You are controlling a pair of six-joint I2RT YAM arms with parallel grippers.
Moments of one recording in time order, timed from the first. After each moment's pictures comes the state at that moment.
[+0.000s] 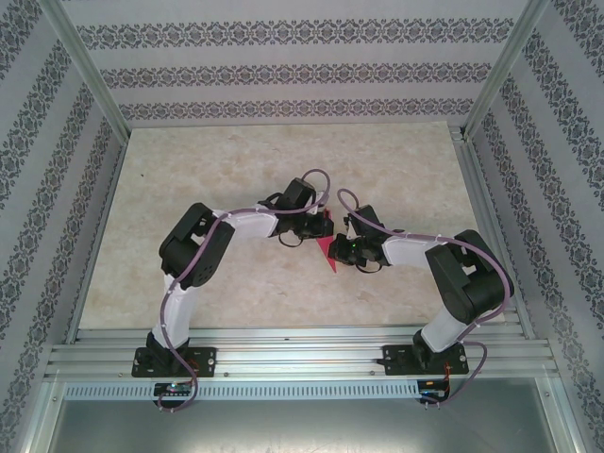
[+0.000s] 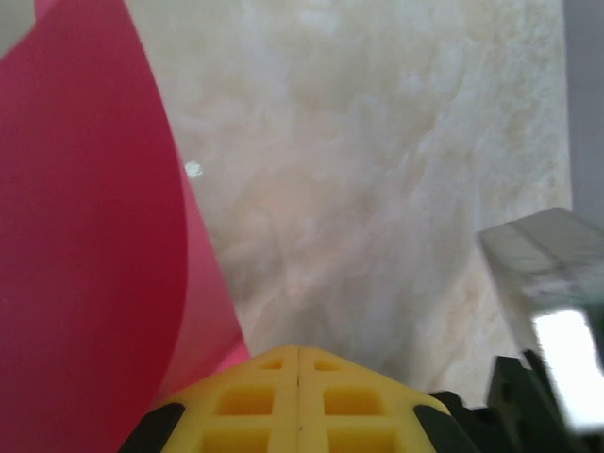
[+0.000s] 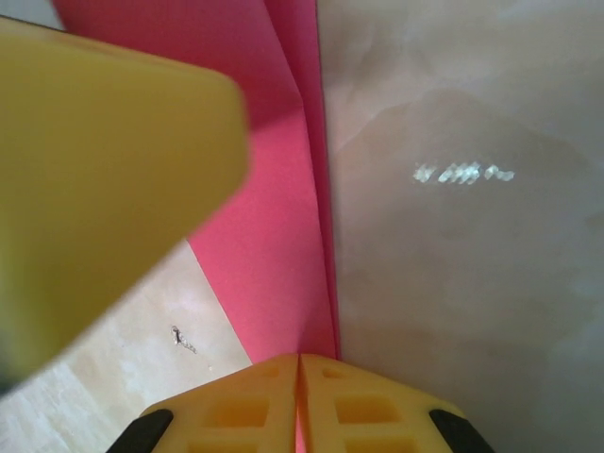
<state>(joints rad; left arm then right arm) -0.67 2.13 1.36 -0.07 0.53 -0.68 0.47 1.65 0.69 -0.08 -0.34 0.68</state>
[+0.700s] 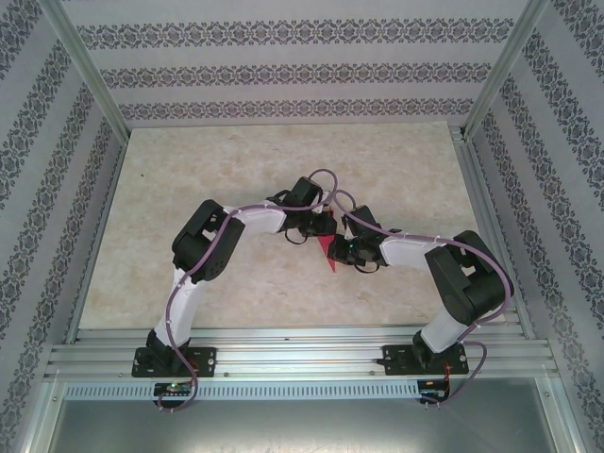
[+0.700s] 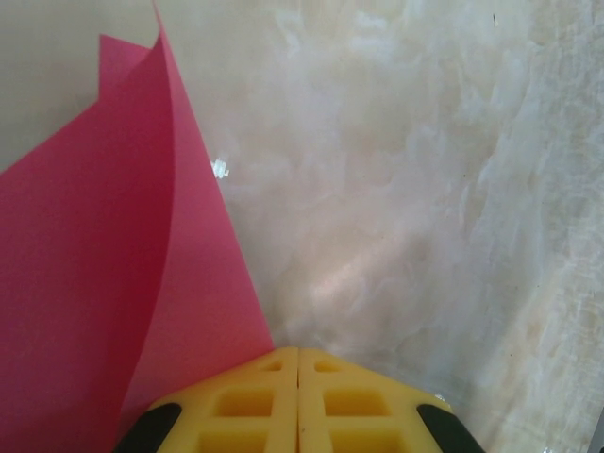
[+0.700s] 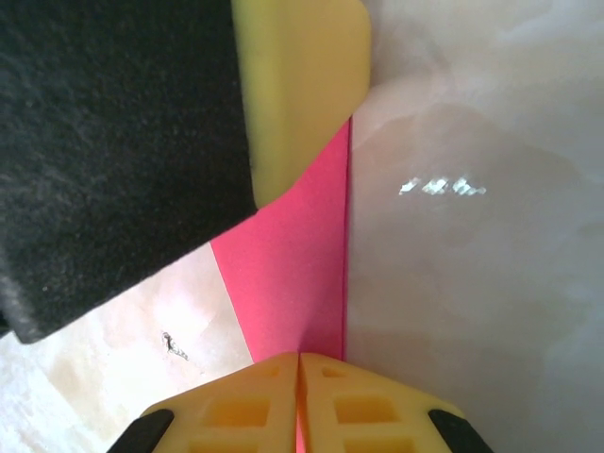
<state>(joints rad) -0.67 2.24 1.50 -0.16 0.48 -0.62 0.50 1.64 0.71 -0.10 -0.27 0.66</state>
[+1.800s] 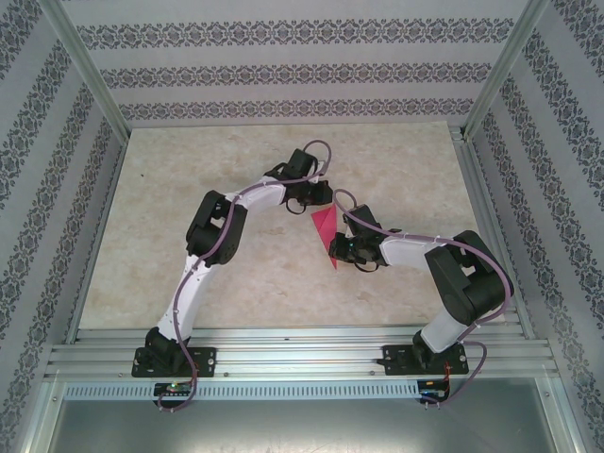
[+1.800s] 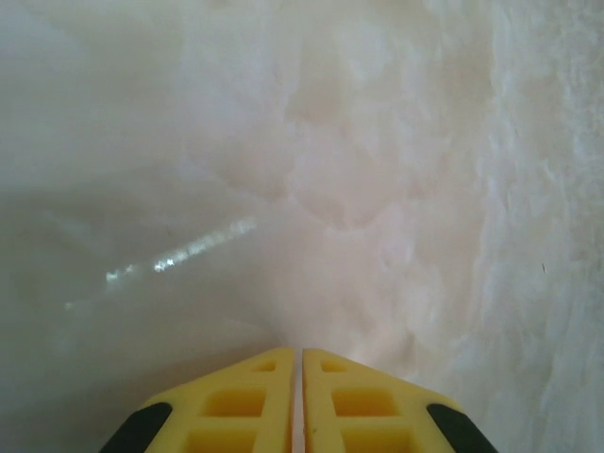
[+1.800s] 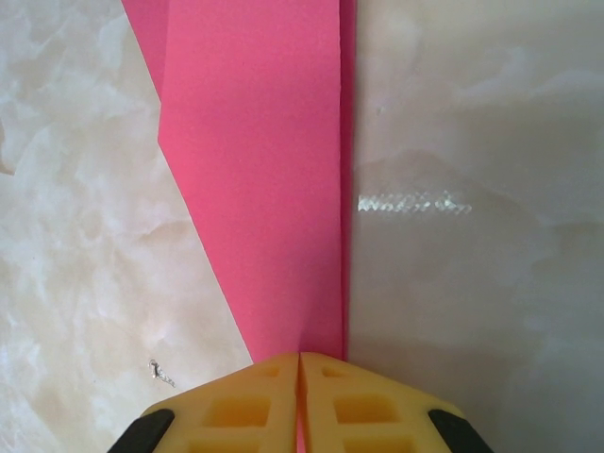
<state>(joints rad) -0.55 2.50 1.98 -0.33 0.45 -0.52 0.50 1.64 0.71 -0.09 -0.22 0.66</state>
